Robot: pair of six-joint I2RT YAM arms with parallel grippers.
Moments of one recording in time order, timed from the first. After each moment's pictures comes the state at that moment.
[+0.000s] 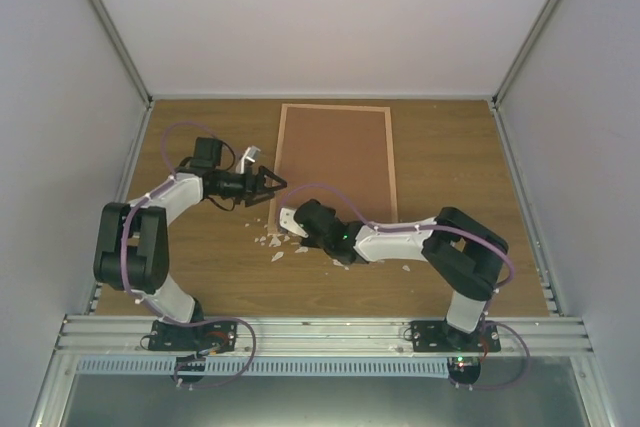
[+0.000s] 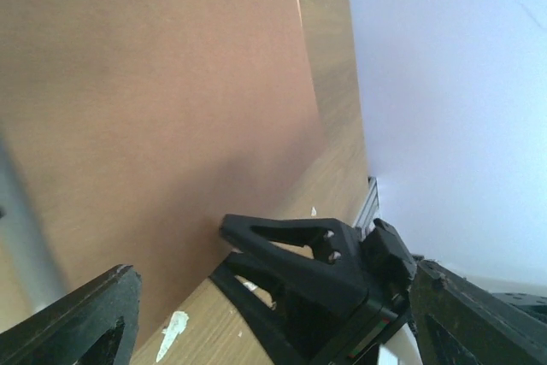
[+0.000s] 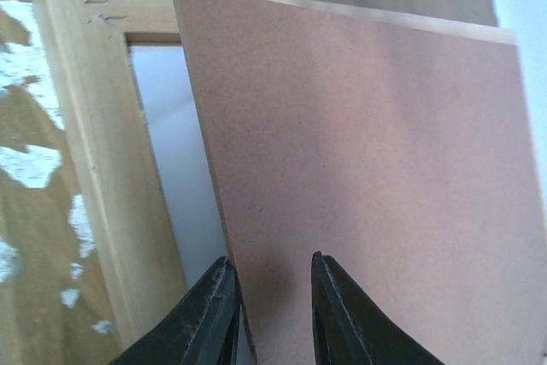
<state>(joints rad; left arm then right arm) -0.10 1.63 0.94 -0.35 1.07 -0.33 1.03 1.79 0.94 0.09 0.40 -0.58</state>
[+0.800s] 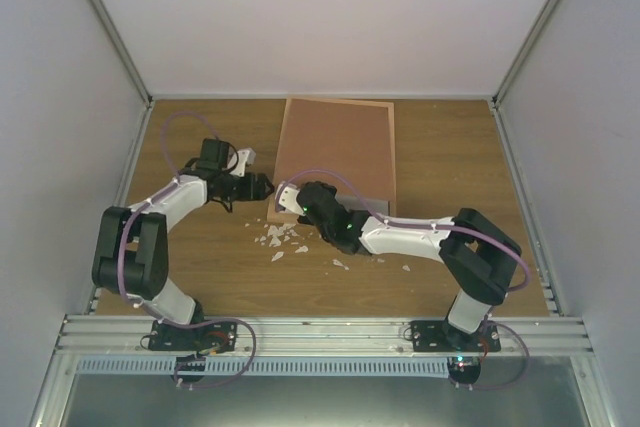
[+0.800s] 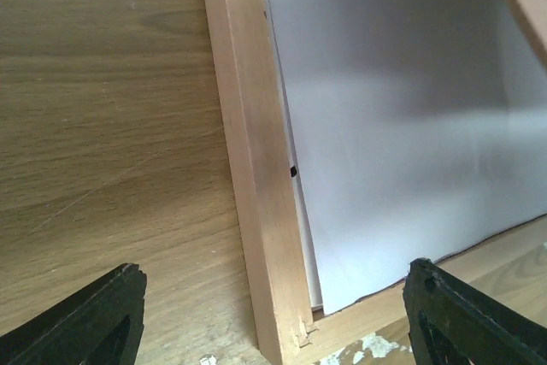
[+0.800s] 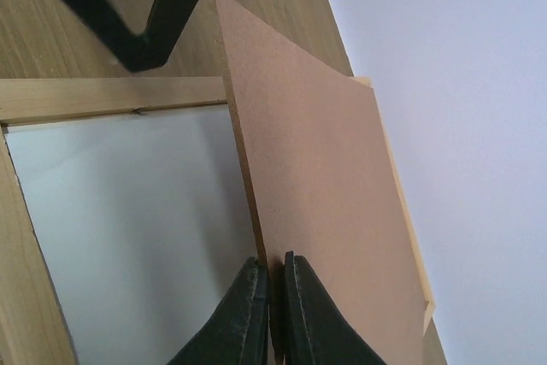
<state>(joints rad) -0.12 1.57 0.93 -0.37 0.46 -0.19 1.01 1.71 0.99 0.18 0.55 -0.70</state>
